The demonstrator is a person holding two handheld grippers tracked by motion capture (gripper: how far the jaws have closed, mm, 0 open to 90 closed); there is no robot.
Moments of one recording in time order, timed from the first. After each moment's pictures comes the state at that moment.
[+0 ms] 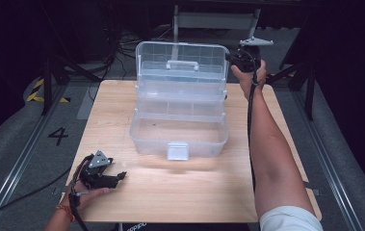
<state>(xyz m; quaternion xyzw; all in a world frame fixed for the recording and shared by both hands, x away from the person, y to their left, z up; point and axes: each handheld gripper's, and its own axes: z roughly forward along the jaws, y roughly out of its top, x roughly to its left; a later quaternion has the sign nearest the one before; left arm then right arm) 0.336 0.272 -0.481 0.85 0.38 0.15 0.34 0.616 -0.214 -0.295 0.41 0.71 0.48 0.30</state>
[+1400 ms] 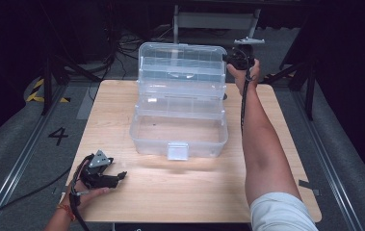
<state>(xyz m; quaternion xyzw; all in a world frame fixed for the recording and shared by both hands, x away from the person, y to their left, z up) 0.337 0.272 -0.480 0.85 0.38 0.14 0.34 0.653 -0.208 -0.317 0.44 0.72 0.45 0.30</state>
